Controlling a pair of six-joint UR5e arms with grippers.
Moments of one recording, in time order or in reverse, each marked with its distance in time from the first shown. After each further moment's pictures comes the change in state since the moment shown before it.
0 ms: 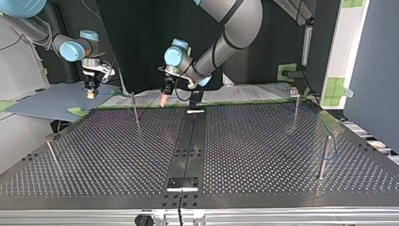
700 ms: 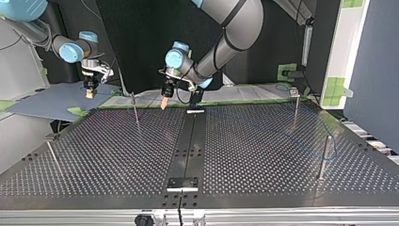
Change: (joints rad) left arm 0.013 -0.005 0.017 0.005 0.015 -0.023; right arm -0.015 0.032 -0.031 0.019 0.003 -0.005
